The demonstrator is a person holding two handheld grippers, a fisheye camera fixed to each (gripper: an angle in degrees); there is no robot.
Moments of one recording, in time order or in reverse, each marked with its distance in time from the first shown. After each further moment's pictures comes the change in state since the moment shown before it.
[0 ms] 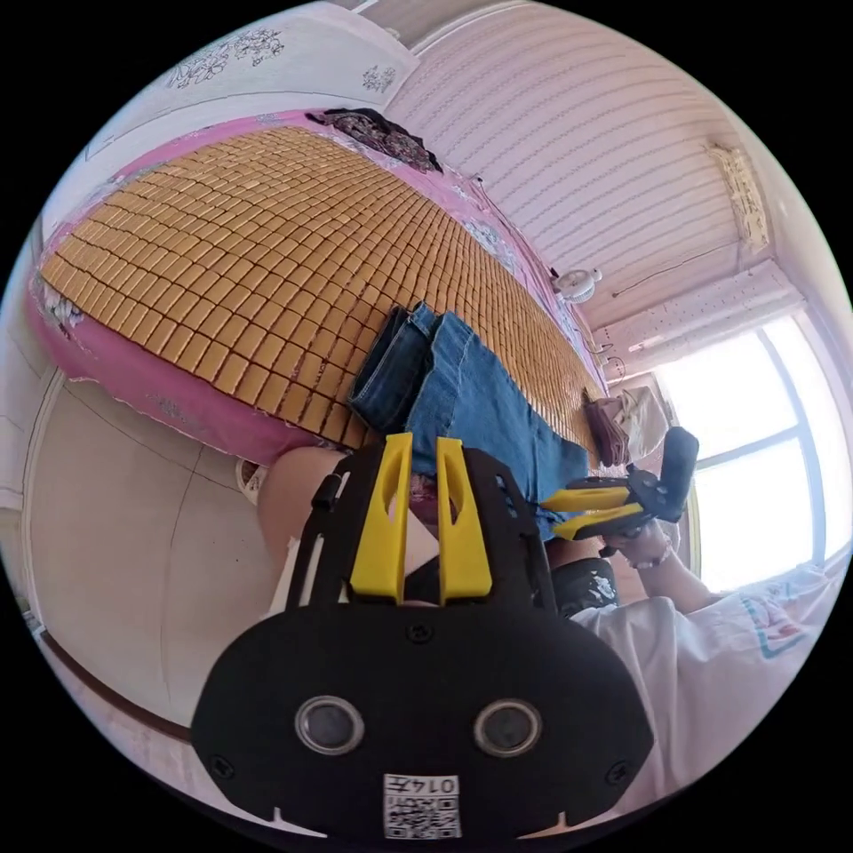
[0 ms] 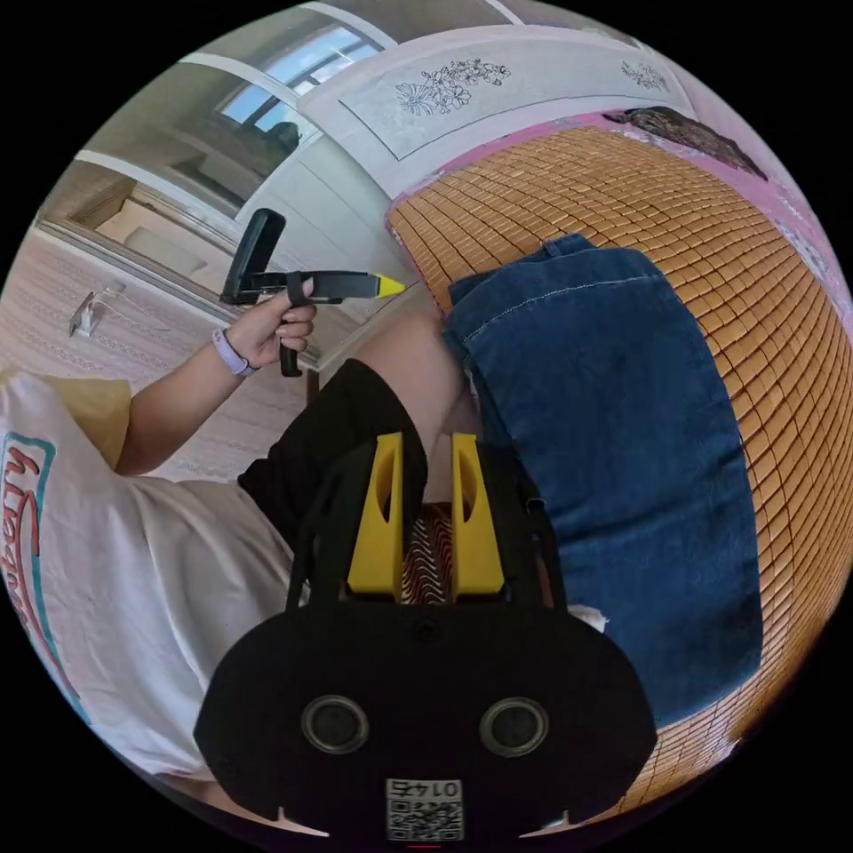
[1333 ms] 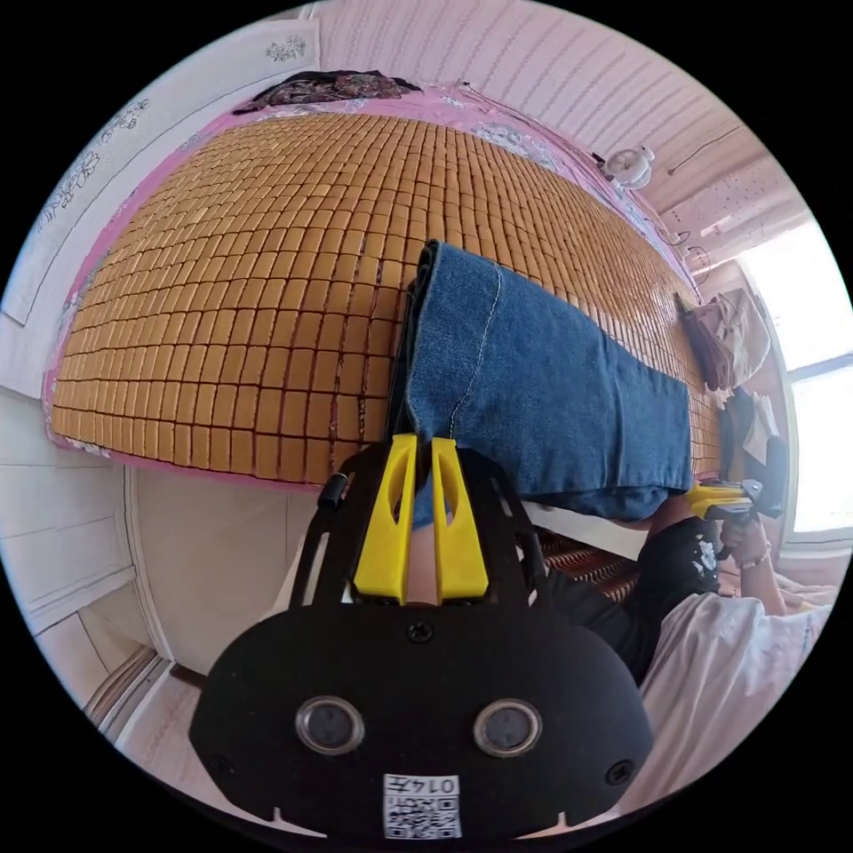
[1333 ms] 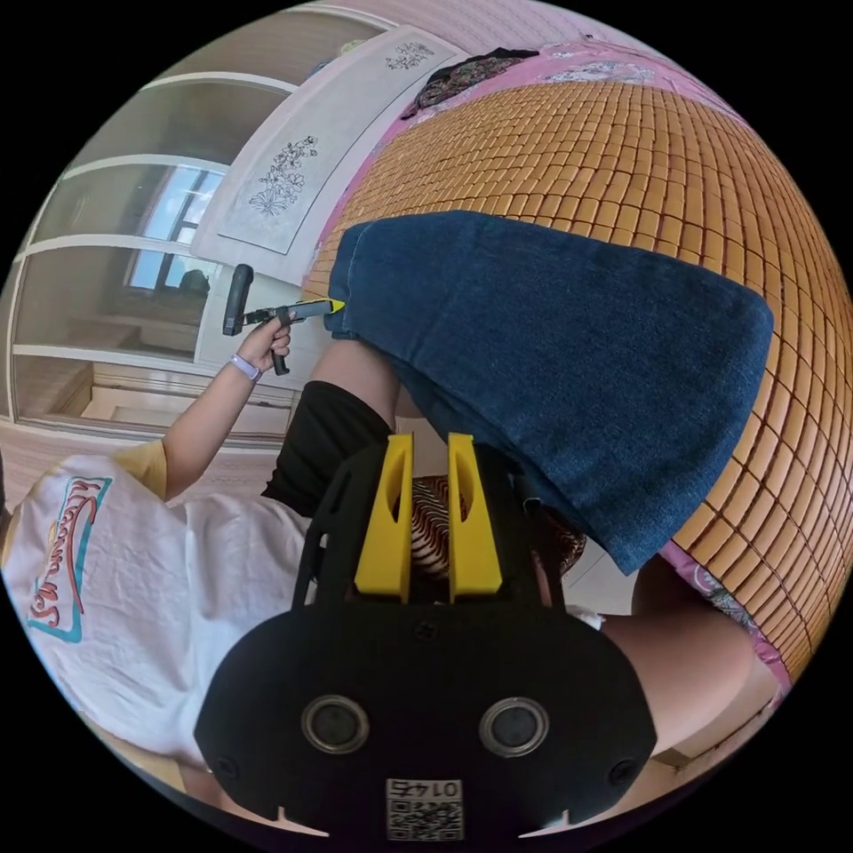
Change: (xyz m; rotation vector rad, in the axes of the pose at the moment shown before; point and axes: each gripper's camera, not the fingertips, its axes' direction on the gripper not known) left arm 0.104 0.010 0.021 -0.089 -1.273 0.518; right arm 0.103 0.043 -0.084 -0.121 -0.078 0.754
